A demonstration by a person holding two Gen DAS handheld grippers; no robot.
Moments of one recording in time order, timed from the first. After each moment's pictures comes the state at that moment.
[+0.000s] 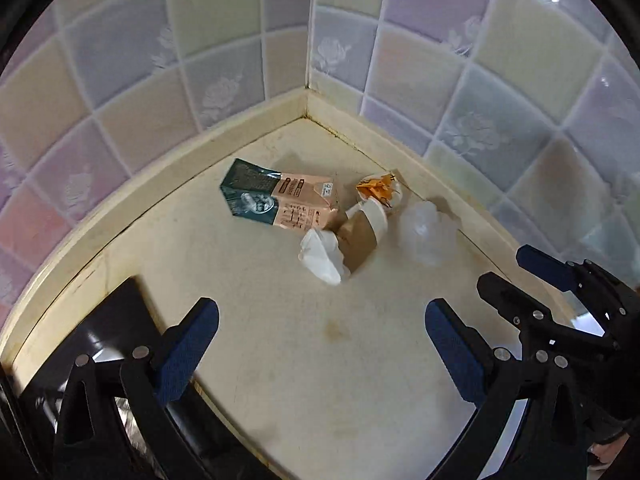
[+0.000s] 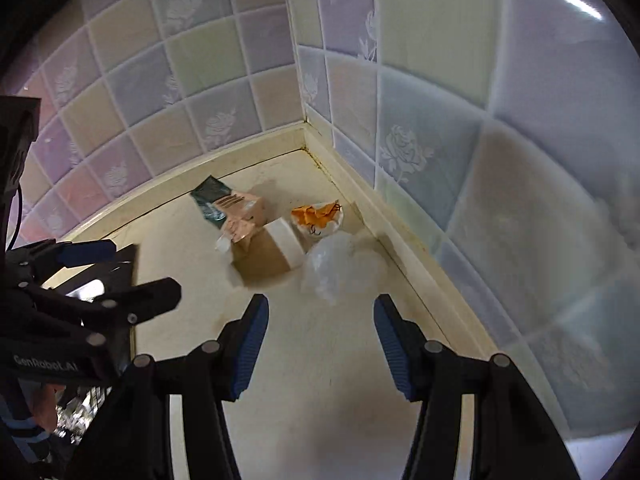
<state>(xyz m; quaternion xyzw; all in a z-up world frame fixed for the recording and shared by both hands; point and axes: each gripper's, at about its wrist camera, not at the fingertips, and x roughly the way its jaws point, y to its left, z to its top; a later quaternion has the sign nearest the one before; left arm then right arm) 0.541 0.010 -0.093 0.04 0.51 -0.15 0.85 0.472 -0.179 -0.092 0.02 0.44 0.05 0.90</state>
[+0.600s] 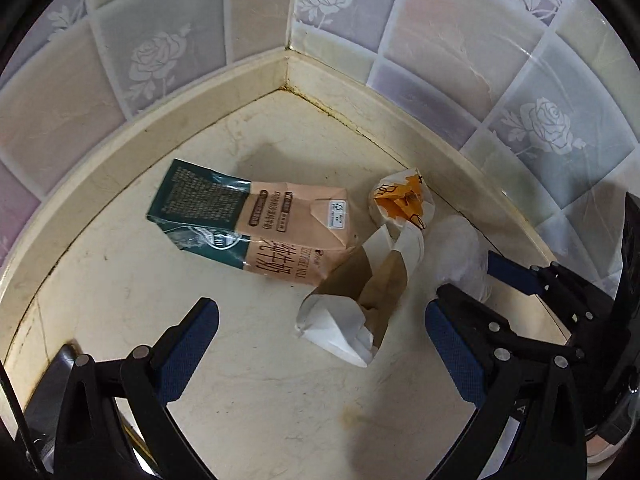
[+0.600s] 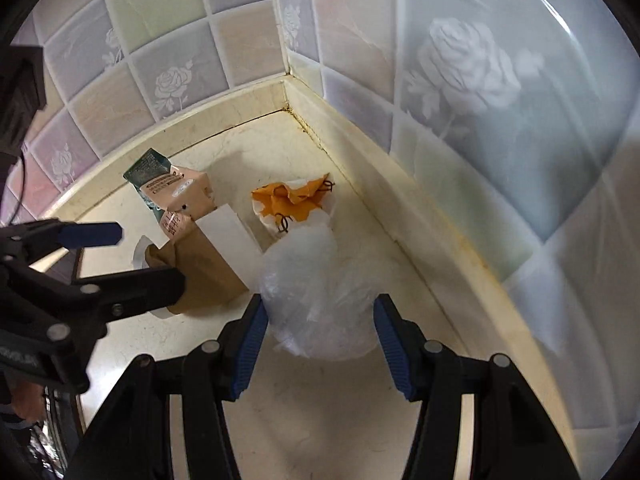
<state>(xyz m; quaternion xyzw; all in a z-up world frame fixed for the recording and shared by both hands) 0.624 -0.008 -0.166 0.03 0.55 -0.20 0.81 0.535 -0.189 -0.164 0.04 0.47 0.06 0.88</state>
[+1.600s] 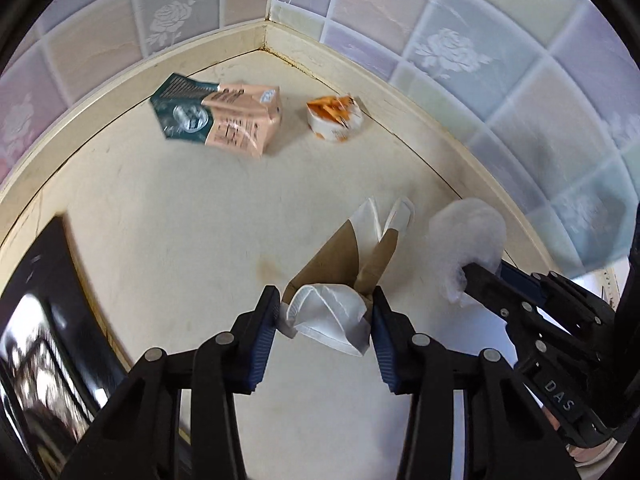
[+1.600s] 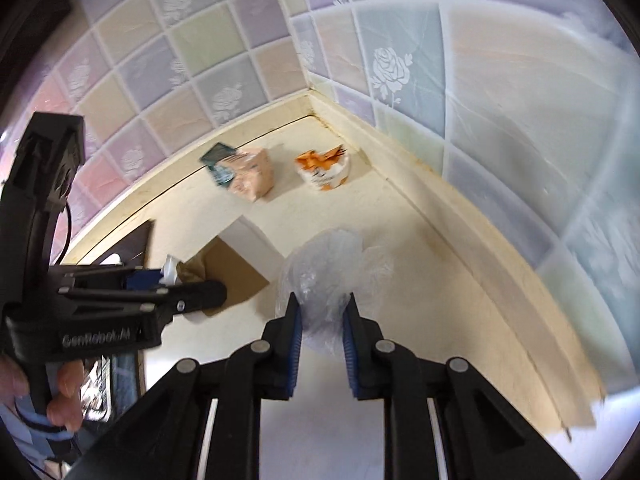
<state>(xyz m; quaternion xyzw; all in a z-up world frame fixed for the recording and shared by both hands) 0.526 -0.029 -0.169 0.00 0.56 -0.19 0.81 0.424 -0.202 -0.131 0.08 0.44 0.11 0.89</state>
